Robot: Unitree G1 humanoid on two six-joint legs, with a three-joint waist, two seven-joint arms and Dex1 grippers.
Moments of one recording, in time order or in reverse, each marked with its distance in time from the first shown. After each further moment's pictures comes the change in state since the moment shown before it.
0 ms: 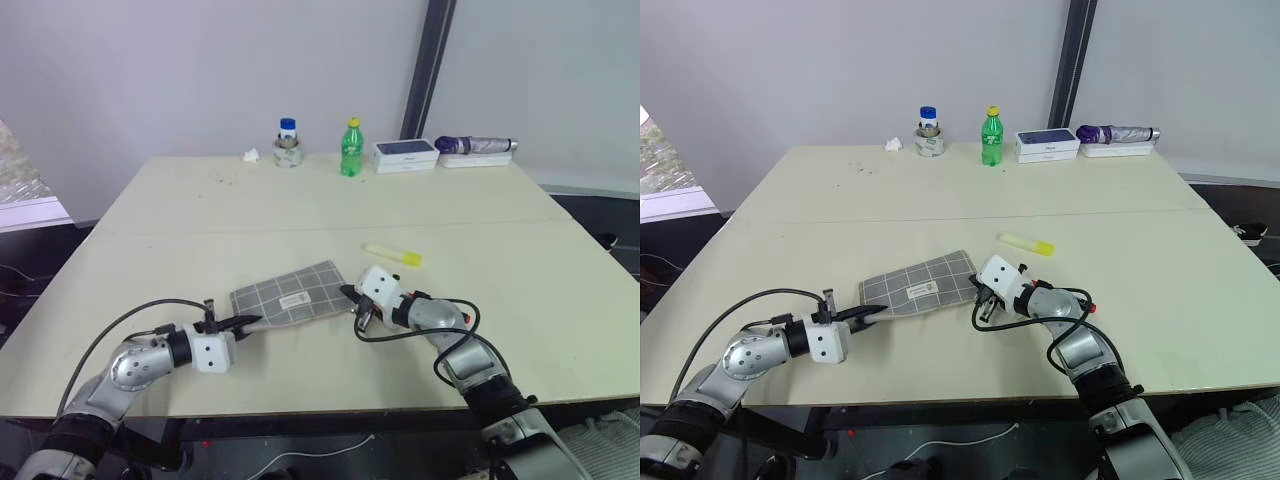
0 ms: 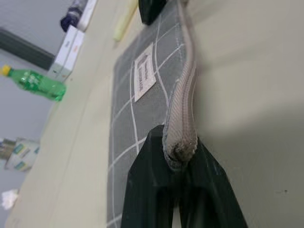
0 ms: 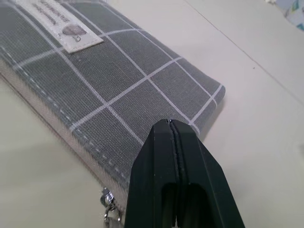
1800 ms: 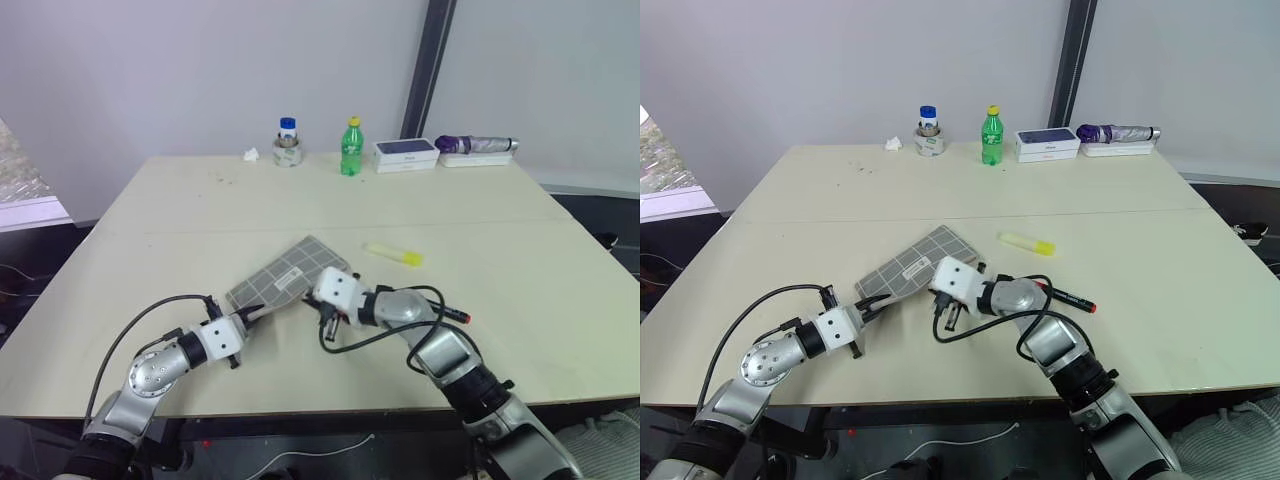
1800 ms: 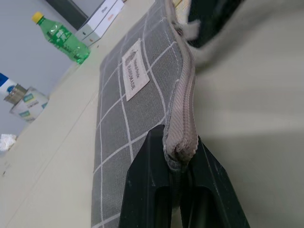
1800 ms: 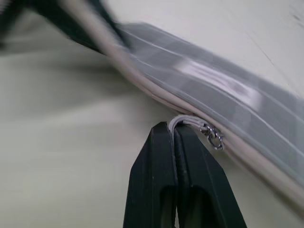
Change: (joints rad) left arm 0.087 -0.134 0.062 -0.189 -0.066 0.306 0.092; right arm -0.088 0.039 0.233 -0.189 -0.047 0.203 0.090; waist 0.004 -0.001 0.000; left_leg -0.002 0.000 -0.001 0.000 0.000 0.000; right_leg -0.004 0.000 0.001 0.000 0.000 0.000
